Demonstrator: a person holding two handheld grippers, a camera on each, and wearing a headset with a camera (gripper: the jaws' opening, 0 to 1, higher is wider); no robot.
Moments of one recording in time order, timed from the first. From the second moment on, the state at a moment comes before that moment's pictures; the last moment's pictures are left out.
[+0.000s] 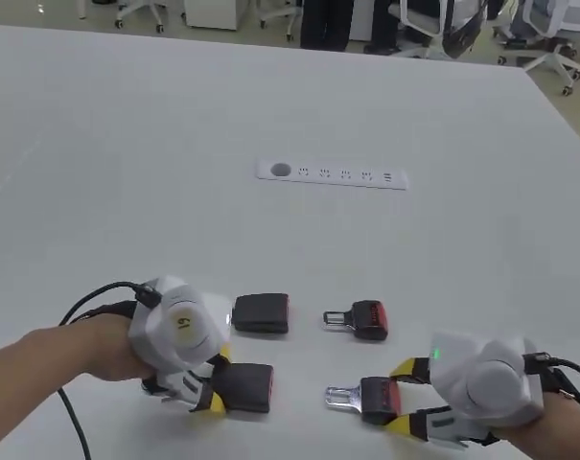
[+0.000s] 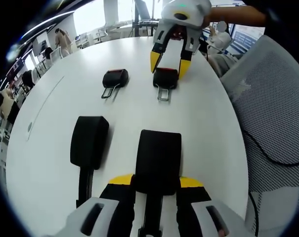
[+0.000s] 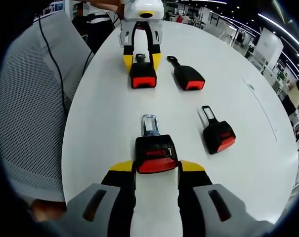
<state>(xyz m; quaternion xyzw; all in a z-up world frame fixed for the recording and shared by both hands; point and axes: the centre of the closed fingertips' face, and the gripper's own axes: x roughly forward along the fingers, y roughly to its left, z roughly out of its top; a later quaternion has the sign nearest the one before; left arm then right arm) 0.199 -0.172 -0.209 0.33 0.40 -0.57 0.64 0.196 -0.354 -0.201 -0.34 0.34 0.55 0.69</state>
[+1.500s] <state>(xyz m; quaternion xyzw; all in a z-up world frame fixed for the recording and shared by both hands) 0.198 -0.173 -0.208 0.33 0.42 -0.56 0.63 0.196 -0.288 -0.204 -0.33 0.32 0.57 0.69</state>
